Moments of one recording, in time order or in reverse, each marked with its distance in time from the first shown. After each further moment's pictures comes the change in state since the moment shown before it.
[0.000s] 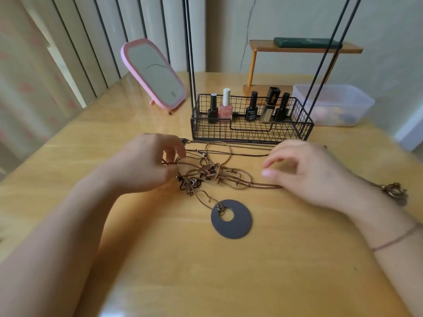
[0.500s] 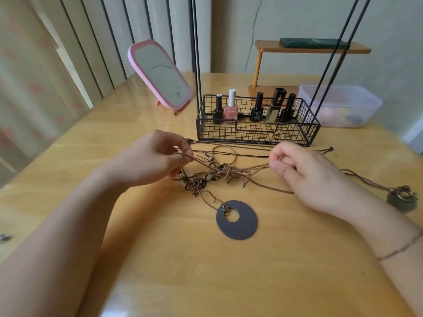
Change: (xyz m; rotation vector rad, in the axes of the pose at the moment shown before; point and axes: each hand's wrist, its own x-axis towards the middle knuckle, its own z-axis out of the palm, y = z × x) left_hand 0.003 -0.001 0.002 -0.435 -0.053 -0.073; right_hand 0.000 0.001 0.012 0.100 0.002 -0.006
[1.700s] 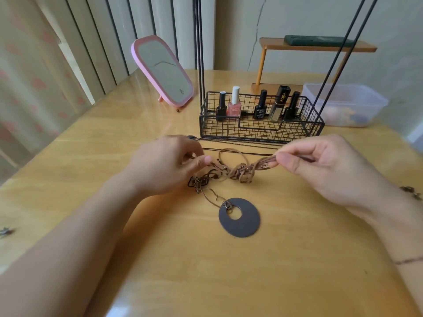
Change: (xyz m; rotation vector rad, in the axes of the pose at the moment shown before) left_hand 0.002 -0.003 0.021 0.495 0.127 0.172; right_hand -0.010 -0.025 -0.018 0.416 0.030 -0.050
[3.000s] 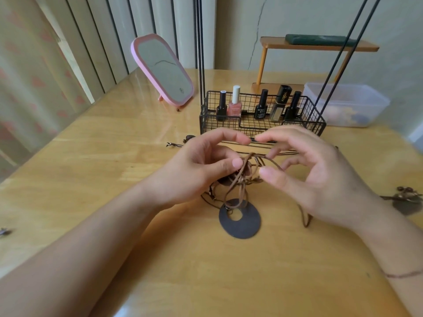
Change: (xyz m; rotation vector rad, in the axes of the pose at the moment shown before) left_hand -0.003 0.046 0.010 -1.248 -0.186 0.099; right_hand -0.005 0.009 0.013 -0.145 0.042 -0.235
